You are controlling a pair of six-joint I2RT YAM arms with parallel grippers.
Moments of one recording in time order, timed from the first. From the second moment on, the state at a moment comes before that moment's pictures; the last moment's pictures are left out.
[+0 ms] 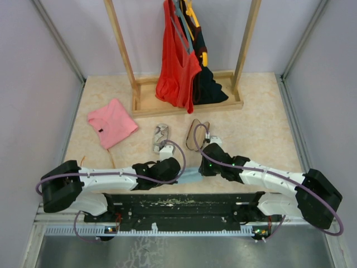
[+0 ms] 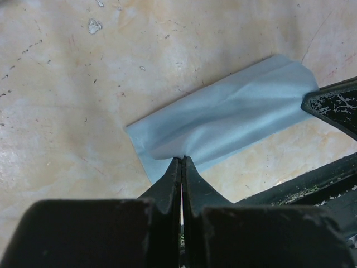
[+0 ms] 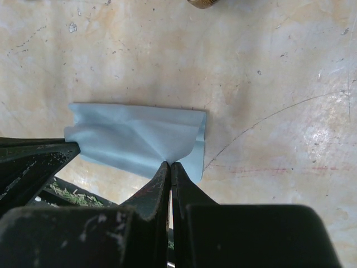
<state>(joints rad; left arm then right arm) -1.19 1.37 0.63 -0.14 -0.40 -0.93 0.89 1.15 0.54 -0.26 0.14 0.76</state>
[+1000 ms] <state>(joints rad) -1.21 1.37 0.61 -0.14 -0.40 -0.96 0.91 1.20 0.54 -0.30 0.11 0.76</state>
